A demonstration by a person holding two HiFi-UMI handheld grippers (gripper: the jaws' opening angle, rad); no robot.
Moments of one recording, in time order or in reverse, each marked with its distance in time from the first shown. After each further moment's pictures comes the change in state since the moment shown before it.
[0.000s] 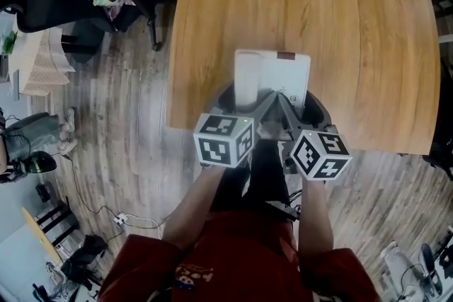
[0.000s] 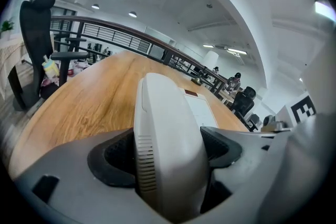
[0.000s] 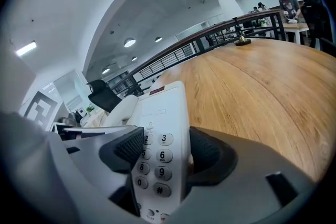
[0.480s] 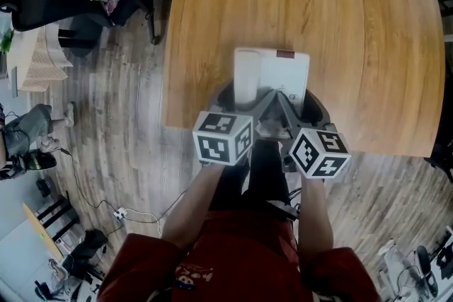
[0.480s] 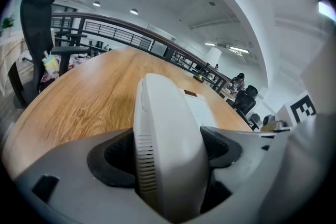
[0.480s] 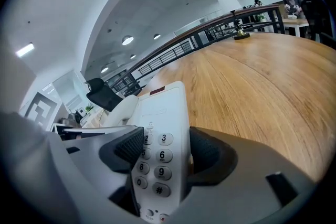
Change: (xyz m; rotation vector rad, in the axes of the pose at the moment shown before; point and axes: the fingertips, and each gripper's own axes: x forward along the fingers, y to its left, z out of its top) left arm 0.020 0.015 -0.015 -0.014 0.027 0.010; right arm 0.021 -0.013 -0.017 0.024 0.034 0.002
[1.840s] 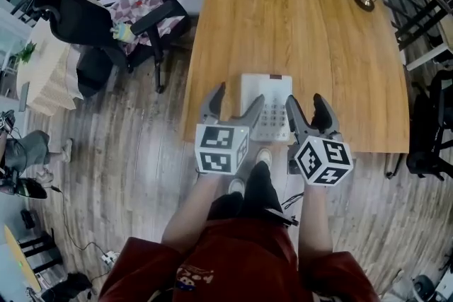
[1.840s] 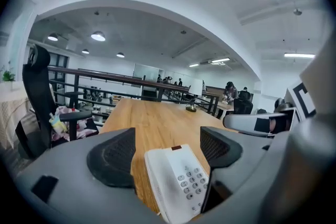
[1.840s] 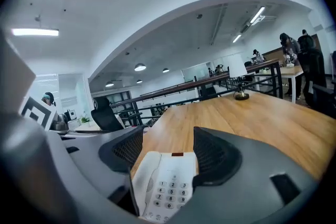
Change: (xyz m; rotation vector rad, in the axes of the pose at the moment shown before) left arm -0.153 -0.042 0.095 0.276 -0.363 0.041; right arm -0.131 0.092 0.101 -0.227 -0.395 -0.073
